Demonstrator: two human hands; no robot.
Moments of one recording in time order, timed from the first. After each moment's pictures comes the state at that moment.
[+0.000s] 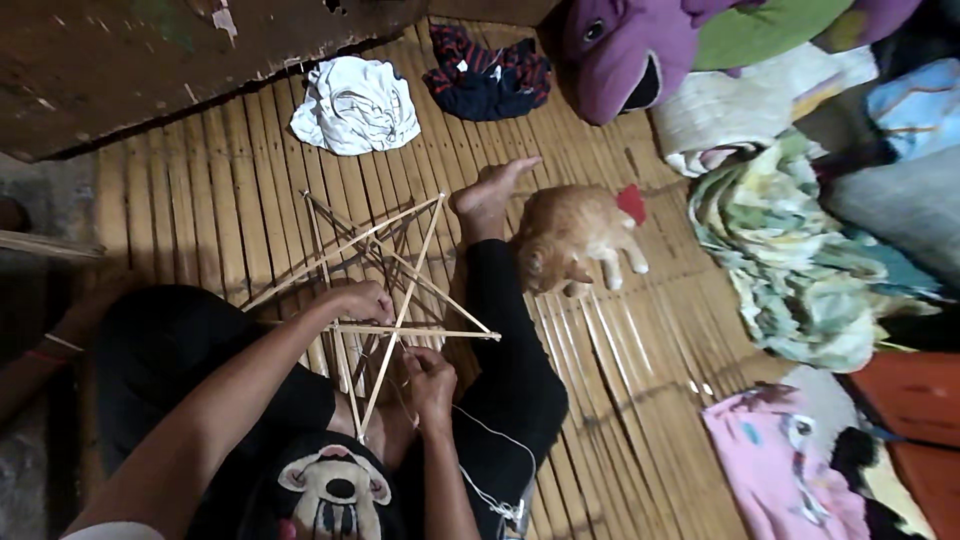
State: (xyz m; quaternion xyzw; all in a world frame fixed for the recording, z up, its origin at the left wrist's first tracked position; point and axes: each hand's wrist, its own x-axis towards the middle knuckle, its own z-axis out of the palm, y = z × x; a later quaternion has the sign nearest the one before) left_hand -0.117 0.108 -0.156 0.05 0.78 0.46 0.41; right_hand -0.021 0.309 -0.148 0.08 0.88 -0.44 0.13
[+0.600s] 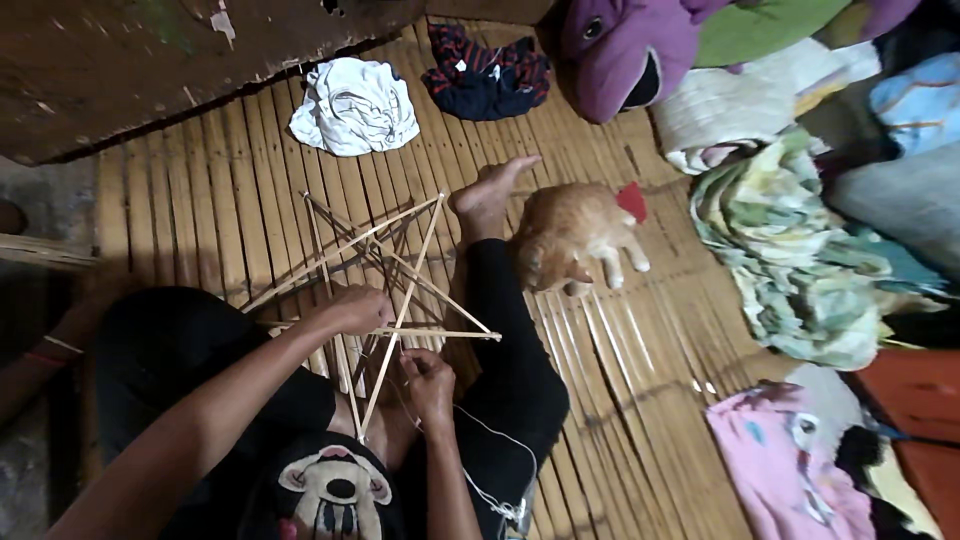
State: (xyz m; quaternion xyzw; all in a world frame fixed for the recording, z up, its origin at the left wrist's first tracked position) left_hand -0.097 0.114 -0.119 0.09 0.88 0.30 0.35; right_hand -0.020 0.314 -0.151 0.02 0.89 -0.44 0.14
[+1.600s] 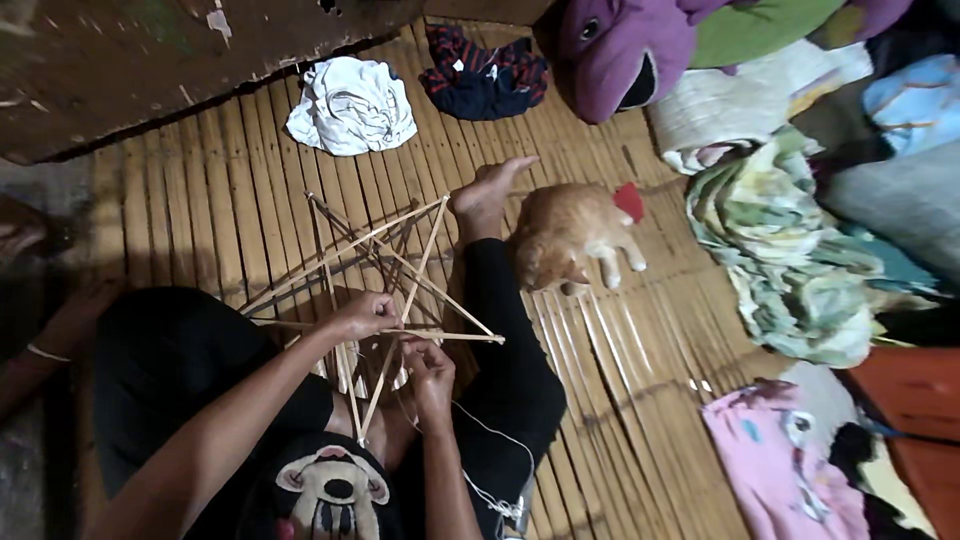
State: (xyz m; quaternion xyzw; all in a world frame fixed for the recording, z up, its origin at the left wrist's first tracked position) left_hand -0.078 0.128 -0.140 -0.04 0.74 0.61 0.28; right_hand -0.024 0.311 -0.160 0.00 0.74 -0.67 0.07
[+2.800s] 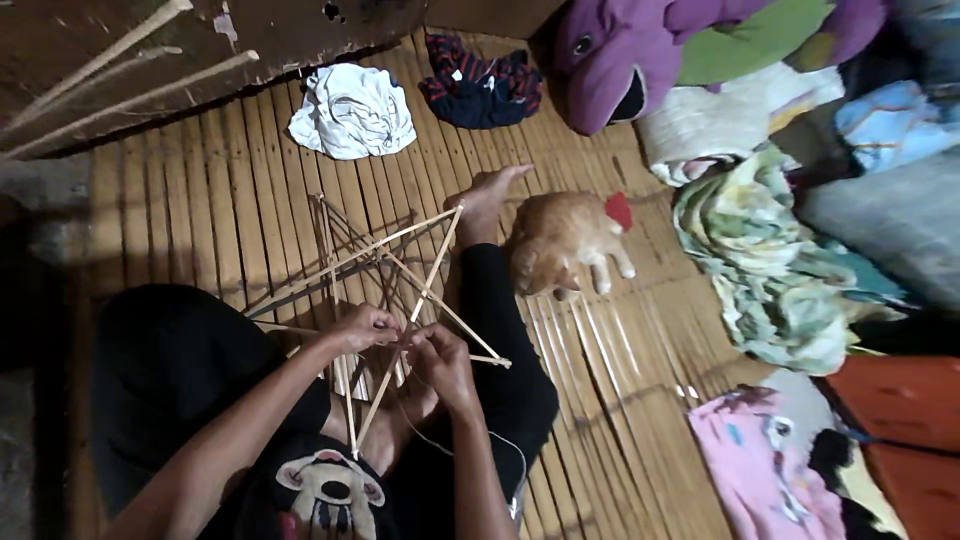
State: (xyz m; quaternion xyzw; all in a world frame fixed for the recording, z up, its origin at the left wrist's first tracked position) left_hand -0.062 0.132 -0.138 -0.04 0.71 0.64 0.29; right_hand -0.061 0.325 -0.112 -0.09 0.78 -0.59 0.19
